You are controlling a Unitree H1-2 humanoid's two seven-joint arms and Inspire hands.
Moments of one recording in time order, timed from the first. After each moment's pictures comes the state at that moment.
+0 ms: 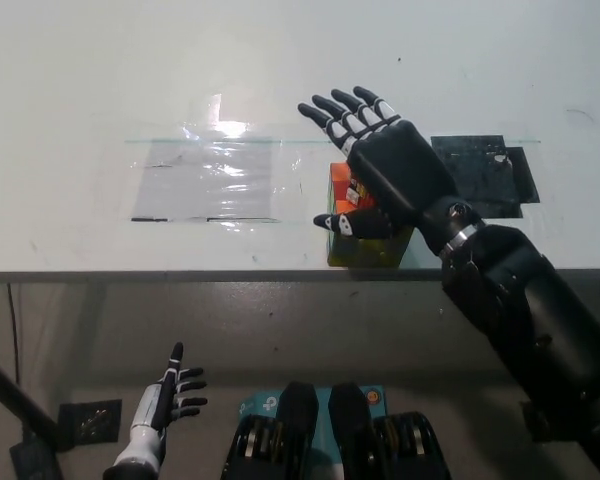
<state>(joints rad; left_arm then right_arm) -0.37 0.08 0.05 1.03 0.03 -0.26 0.12 -0.72 -0.25 0.46 0.22 -0.91 -0.11 -0.03</state>
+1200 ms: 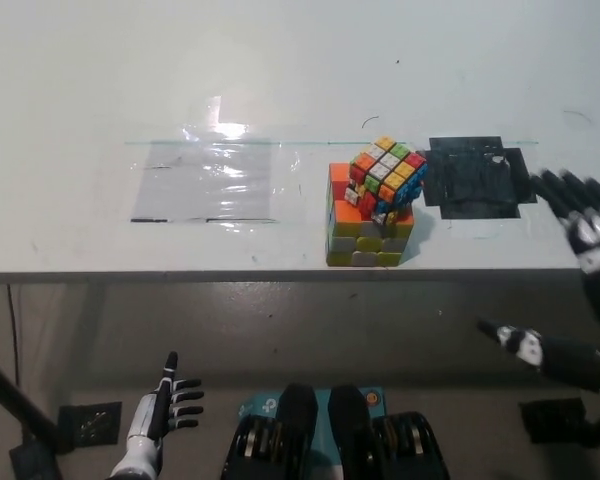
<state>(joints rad) -0.34 0.08 0.06 1.01 0.03 -0.25 0.12 -0.07 -0.29 0.02 -0.64 -0.73 0.06 0.24</state>
